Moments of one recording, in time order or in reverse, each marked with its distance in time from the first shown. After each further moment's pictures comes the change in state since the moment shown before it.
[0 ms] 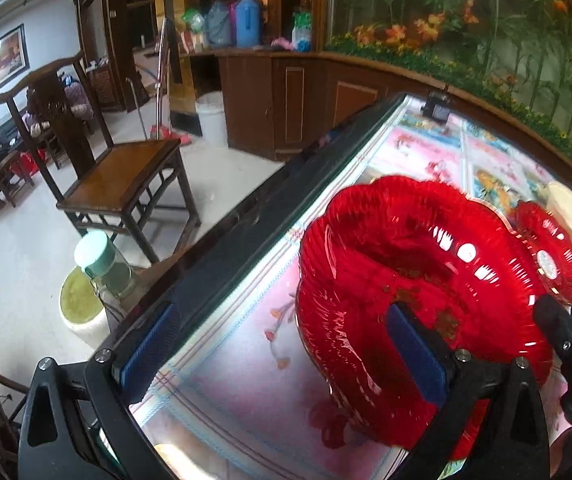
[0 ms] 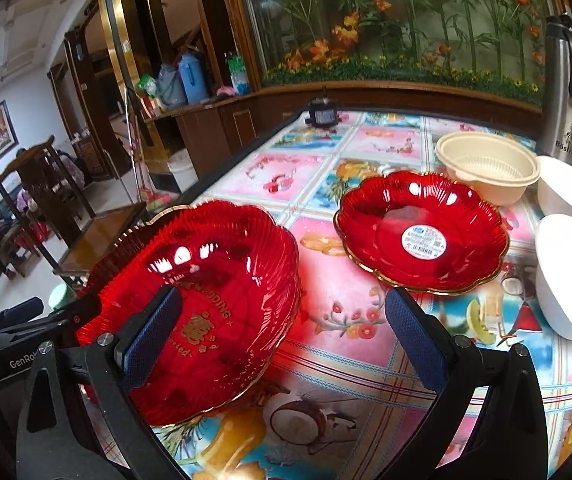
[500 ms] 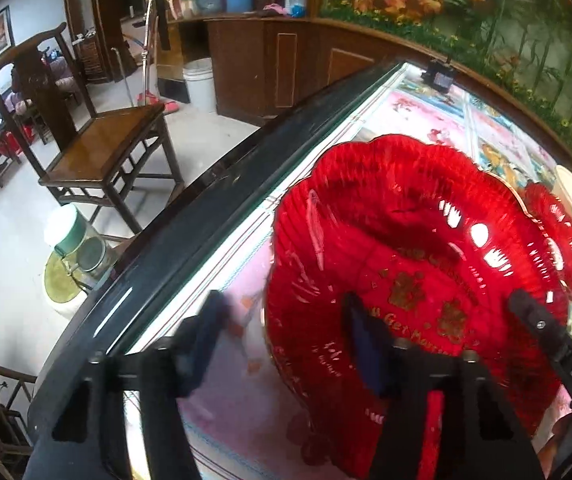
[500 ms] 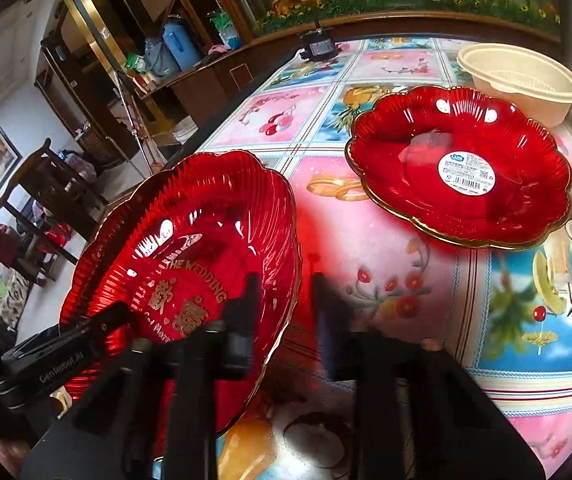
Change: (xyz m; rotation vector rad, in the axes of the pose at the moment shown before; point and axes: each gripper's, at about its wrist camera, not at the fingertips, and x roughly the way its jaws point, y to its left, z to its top) left arm 0.022 -0.005 -0.004 -0.007 0.114 -0.059; right arm 0.041 -0.018 -0.003 0.152 0.168 0.119
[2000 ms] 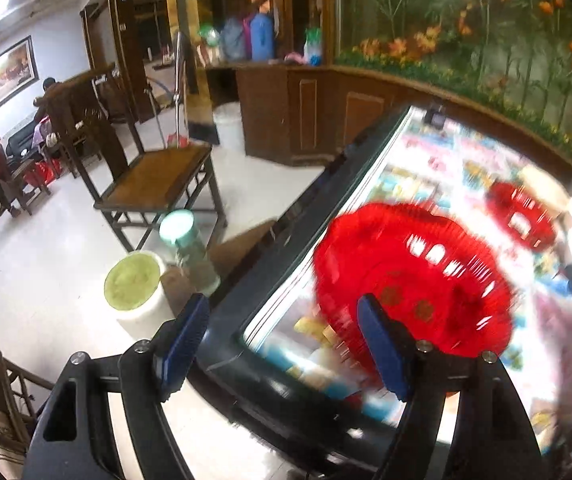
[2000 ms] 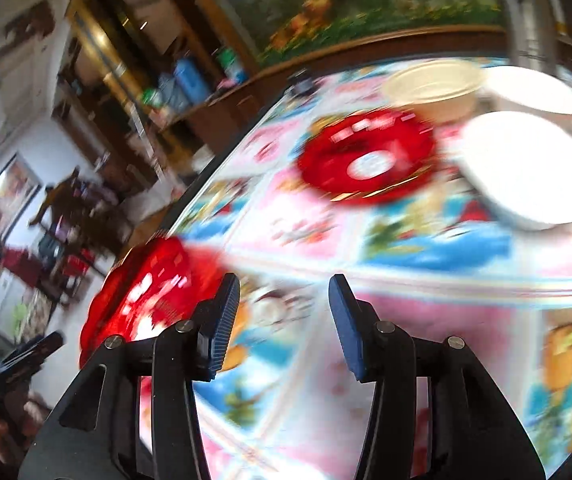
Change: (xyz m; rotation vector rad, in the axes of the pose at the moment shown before) left arm -0.138 0.061 -0.046 0.040 -0.182 0.073; right arm -0.112 -0.070 -0.039 0.107 -0.143 0.045
